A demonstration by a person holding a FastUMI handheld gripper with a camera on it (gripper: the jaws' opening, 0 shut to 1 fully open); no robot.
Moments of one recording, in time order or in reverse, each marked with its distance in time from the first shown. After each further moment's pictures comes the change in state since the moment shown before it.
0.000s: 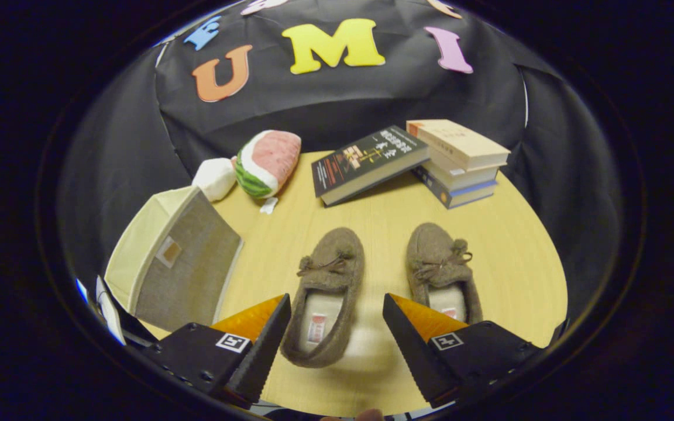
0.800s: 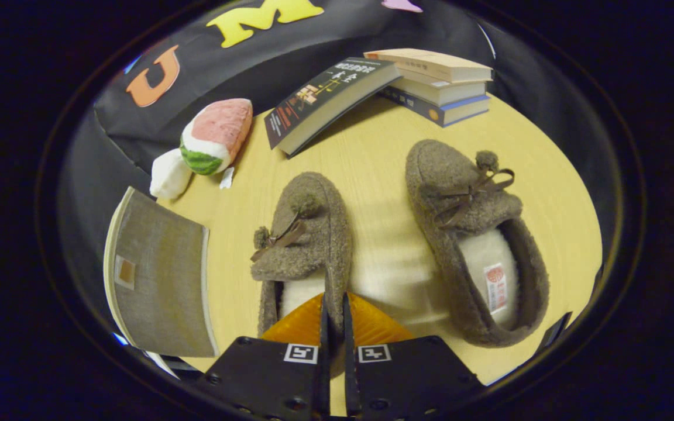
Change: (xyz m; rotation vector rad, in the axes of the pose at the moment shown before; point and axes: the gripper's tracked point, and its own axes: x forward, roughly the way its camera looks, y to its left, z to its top) arm 0.054 -0.005 -0.036 0.299 0.231 0.001
